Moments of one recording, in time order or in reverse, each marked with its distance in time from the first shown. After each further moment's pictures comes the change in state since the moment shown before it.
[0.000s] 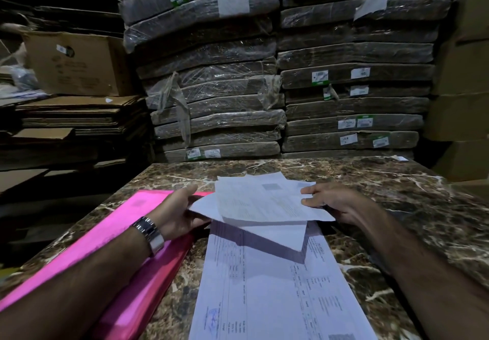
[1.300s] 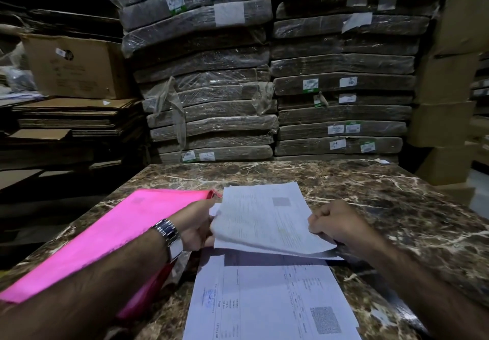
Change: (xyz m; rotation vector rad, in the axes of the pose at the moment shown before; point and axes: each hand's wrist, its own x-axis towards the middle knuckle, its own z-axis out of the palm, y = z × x) left_hand -0.044 -0.029 0.039 0.296 -0.028 -0.106; right_hand -0.080 0.037 0.010 -0.343 0.258 -0.151
